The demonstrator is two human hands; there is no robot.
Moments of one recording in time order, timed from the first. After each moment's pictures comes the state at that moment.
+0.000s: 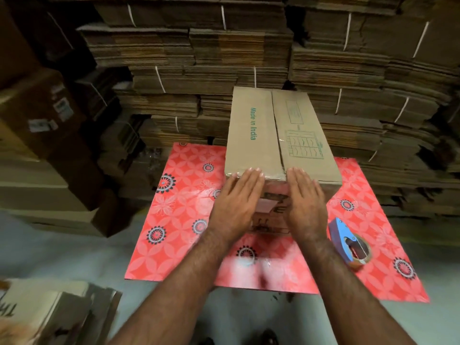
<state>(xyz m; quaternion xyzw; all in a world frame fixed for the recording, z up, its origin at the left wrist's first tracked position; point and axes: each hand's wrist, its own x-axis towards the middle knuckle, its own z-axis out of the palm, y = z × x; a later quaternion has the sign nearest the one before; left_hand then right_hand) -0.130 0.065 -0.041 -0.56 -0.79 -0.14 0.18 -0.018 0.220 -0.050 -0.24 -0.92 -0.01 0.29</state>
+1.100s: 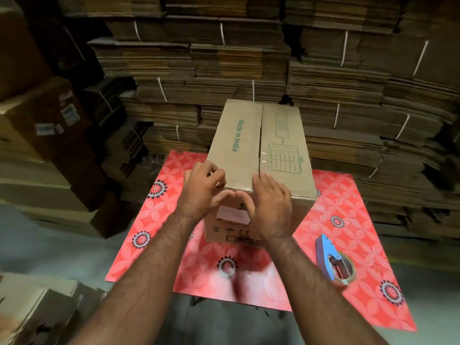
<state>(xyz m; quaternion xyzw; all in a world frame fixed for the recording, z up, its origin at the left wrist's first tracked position) -0.180 0.088 -0.019 -0.45 -0.82 -0.33 0.16 -0.052 0.237 -0.041 -0.22 -0.93 0.03 0.30</state>
